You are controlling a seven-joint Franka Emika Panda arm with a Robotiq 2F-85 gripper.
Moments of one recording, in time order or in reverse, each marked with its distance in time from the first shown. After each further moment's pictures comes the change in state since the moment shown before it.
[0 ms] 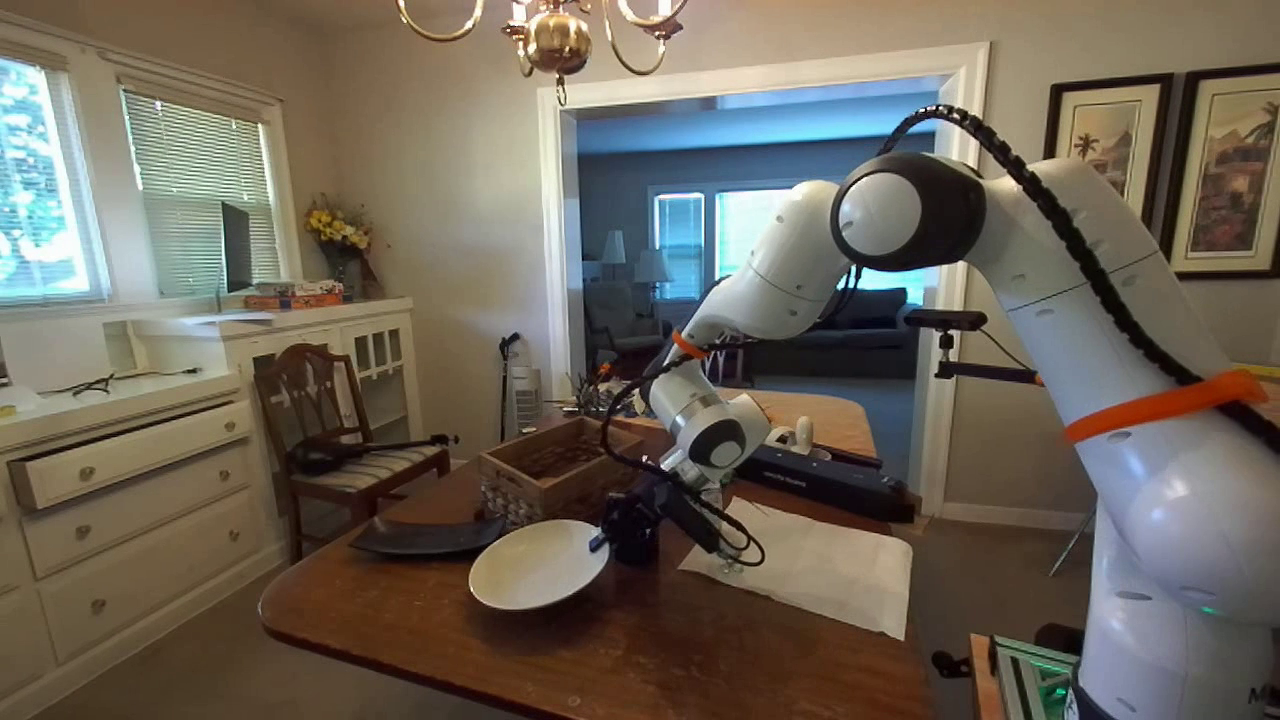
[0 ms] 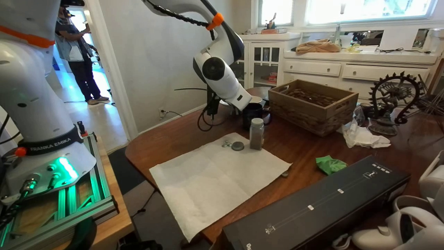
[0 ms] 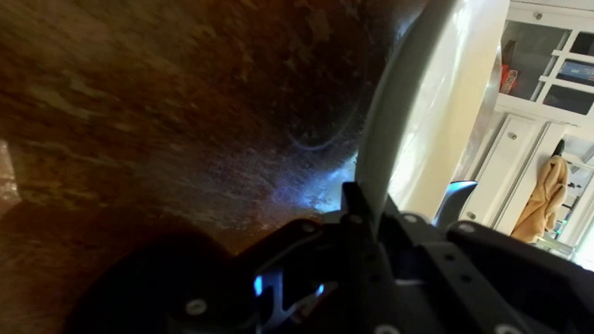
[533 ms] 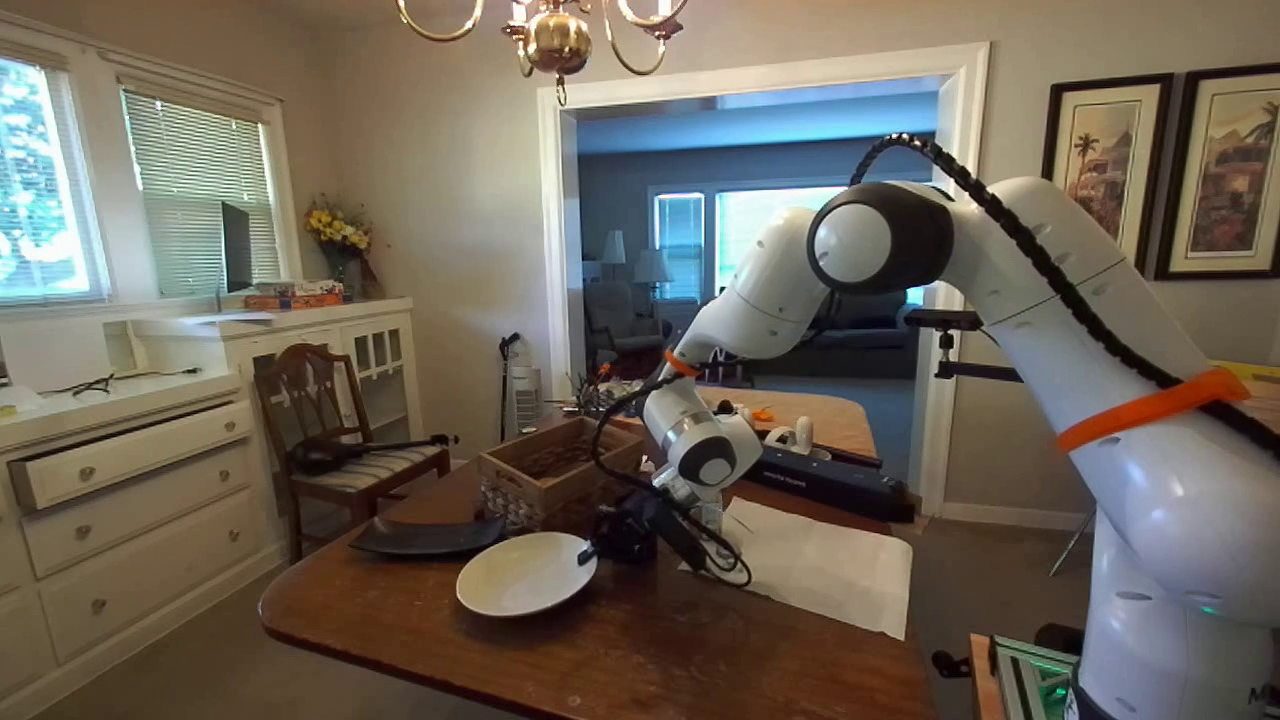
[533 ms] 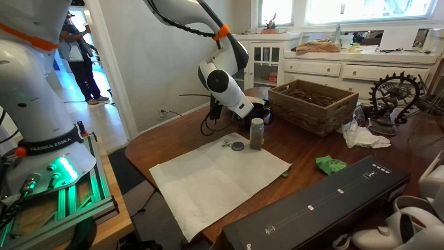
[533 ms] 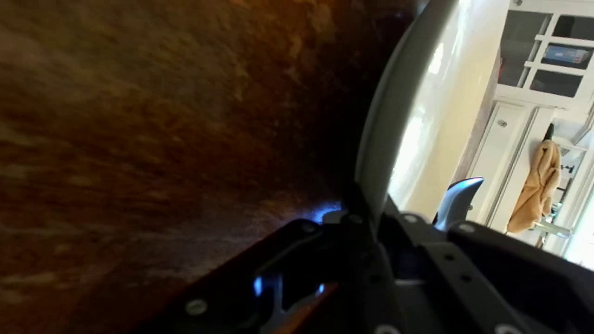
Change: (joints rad) arm 0.002 0.096 0.000 0.070 0.076 -0.057 -0.003
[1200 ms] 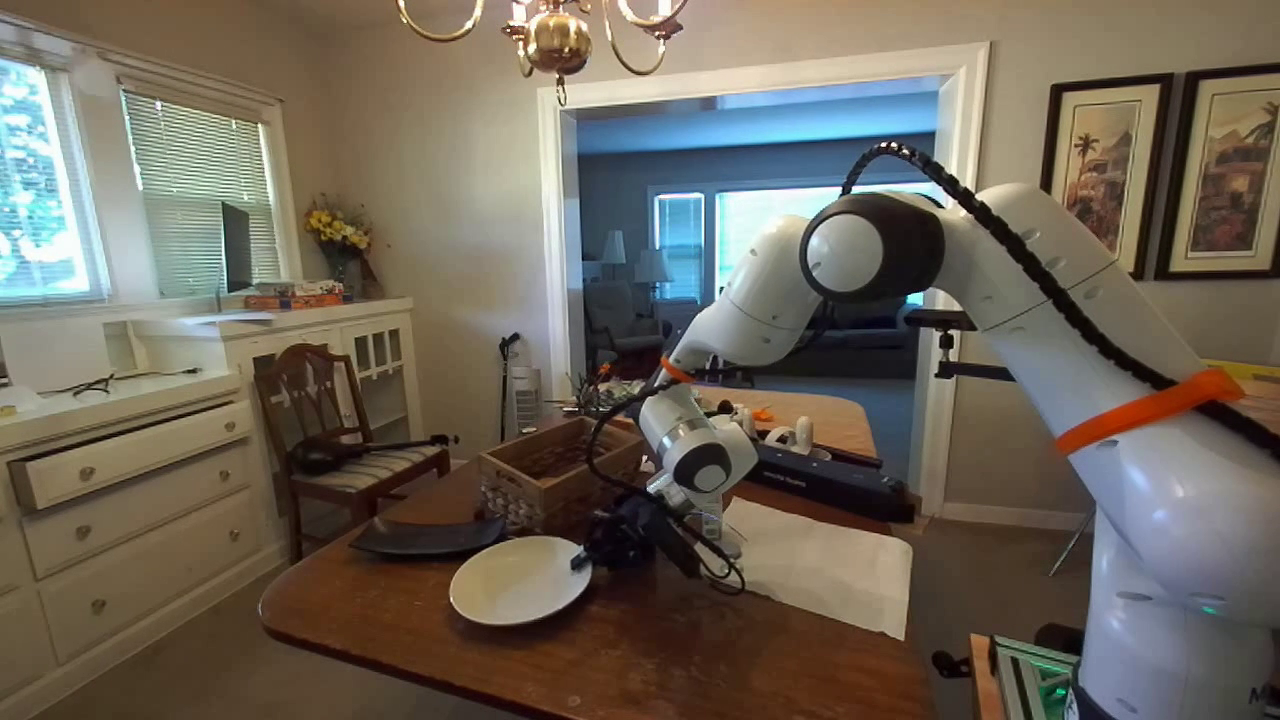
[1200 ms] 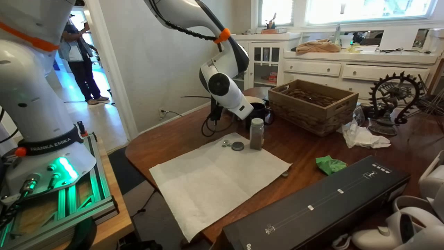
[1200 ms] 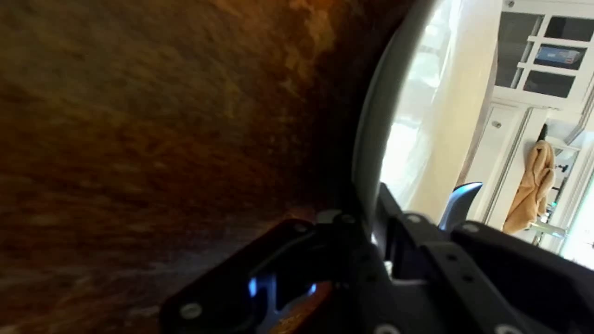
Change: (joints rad) arm 0.010 0.031 0.000 0.025 0.024 -0.017 -0.006
